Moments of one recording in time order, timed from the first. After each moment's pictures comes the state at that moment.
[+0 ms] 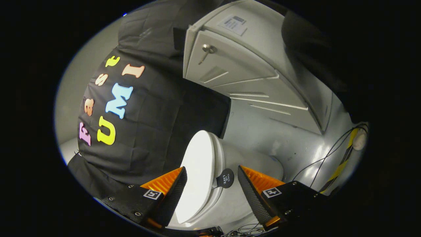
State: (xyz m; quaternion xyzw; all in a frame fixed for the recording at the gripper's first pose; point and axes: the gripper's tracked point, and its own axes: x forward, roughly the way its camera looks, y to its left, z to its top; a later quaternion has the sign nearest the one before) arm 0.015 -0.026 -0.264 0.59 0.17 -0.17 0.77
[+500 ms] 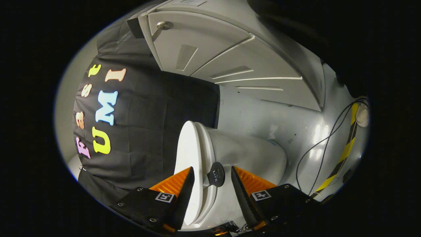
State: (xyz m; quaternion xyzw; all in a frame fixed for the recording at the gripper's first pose) arm 0.030 -0.017 -0.301 0.64 0.20 -0.18 0.72
